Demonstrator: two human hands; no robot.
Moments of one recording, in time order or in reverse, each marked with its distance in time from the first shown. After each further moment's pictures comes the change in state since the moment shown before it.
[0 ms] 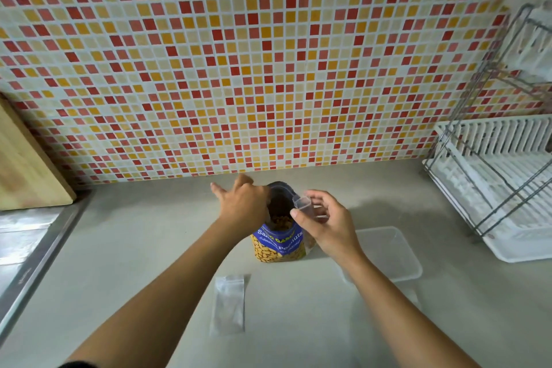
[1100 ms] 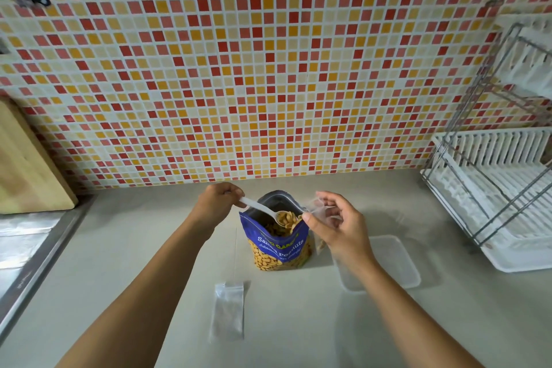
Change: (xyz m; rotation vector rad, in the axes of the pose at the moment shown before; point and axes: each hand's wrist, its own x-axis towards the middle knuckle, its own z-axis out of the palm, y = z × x) left_hand 0.003 -0.048 0.001 -1.082 0.091 -0.284; right_hand -0.003 -0.004 -0.017 -0.013 0.056 -0.069
